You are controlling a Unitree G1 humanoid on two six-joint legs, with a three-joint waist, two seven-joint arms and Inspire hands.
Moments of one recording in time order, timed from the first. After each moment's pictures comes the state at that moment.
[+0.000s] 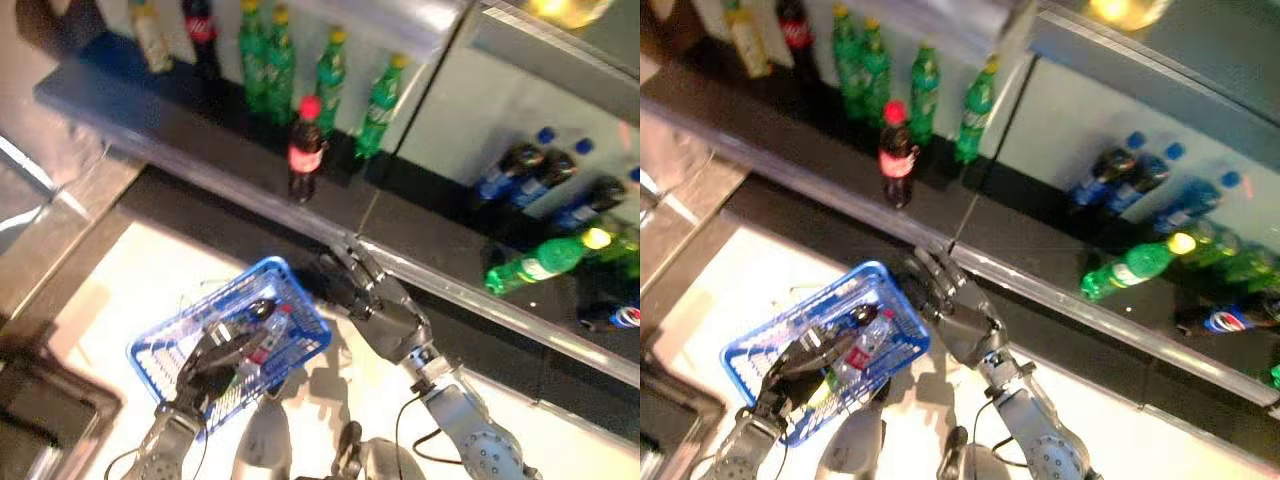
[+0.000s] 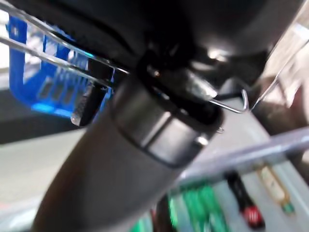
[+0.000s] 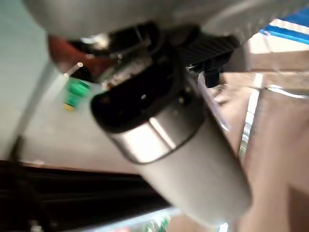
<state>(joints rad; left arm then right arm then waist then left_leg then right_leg) 0.22 0.39 -0.04 0.36 -1.09 -0.03 -0.20 0.17 -0.34 0.36 -0.27 1.05 0.04 0.10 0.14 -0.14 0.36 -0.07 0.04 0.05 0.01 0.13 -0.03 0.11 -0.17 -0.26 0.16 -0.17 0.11</state>
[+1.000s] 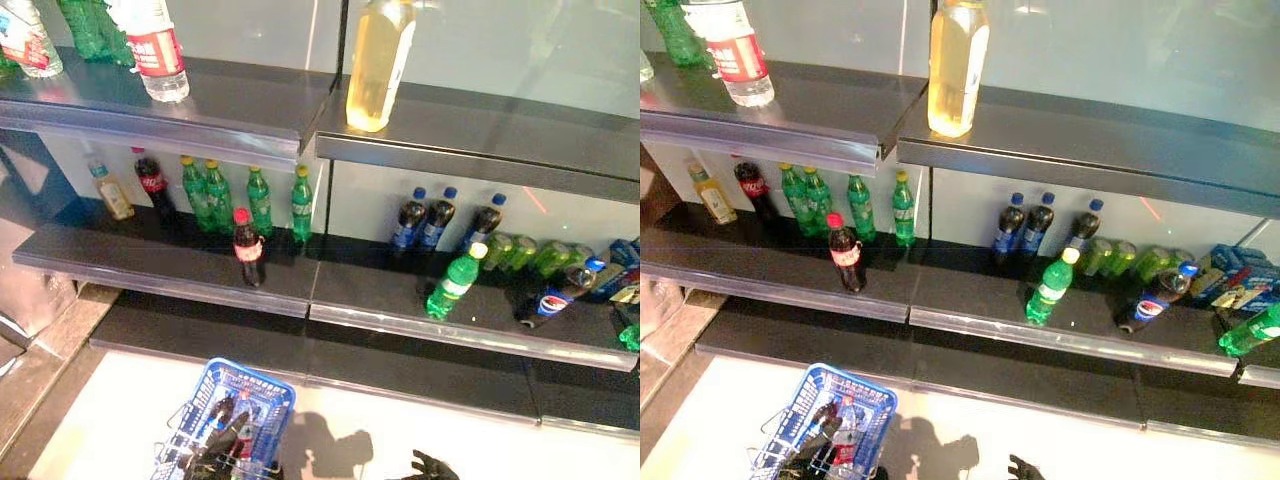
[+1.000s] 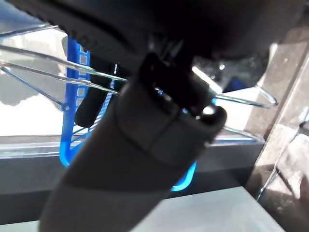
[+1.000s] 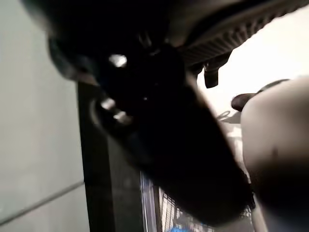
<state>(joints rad) 0.05 0.17 0.10 1.14 -1.03 -0.08 -0.04 0.12 -0.19 0.27 1.06 0.24 -0.01 -0.04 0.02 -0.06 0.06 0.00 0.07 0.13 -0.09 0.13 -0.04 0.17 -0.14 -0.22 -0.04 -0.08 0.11</state>
